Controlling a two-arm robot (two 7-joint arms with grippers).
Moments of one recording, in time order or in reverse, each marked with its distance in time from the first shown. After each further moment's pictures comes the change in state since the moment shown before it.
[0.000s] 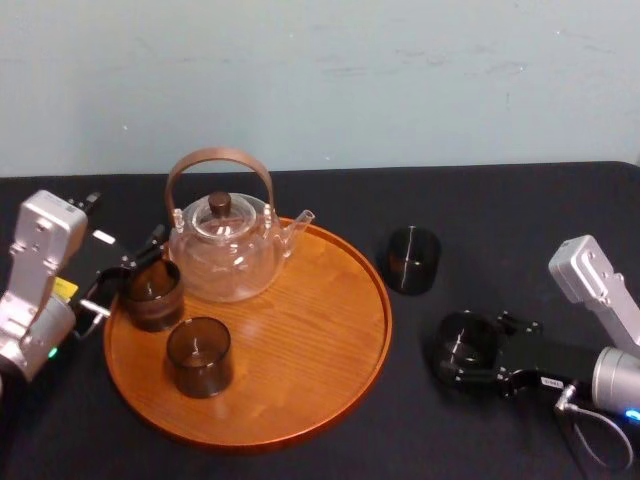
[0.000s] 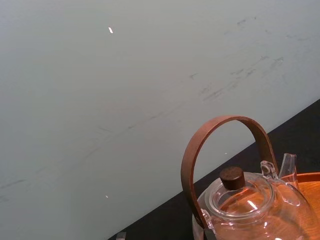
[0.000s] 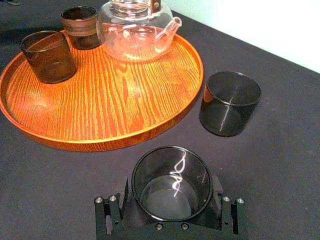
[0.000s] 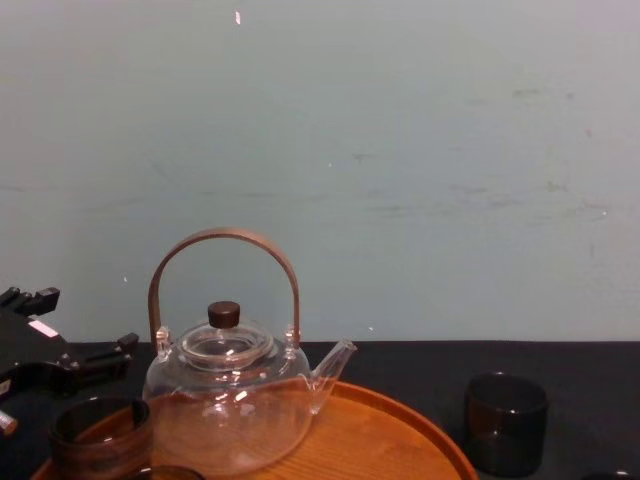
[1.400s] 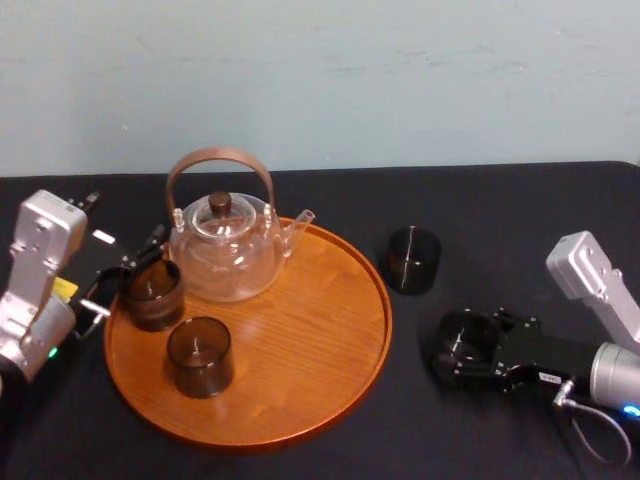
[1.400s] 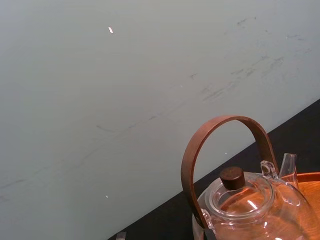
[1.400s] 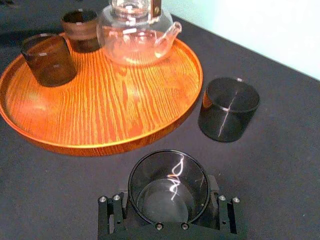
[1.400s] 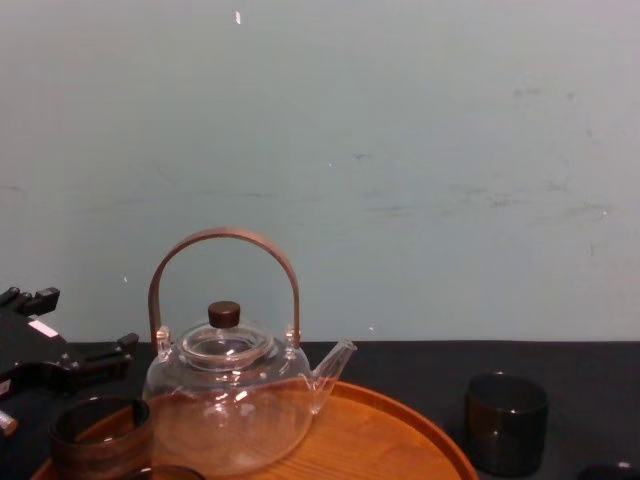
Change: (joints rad) left arm 0.000 0.000 0.000 0.000 0.000 0.000 0.000; right arm 0.008 0.001 -0.004 -0.003 0.001 -0.008 -0.003
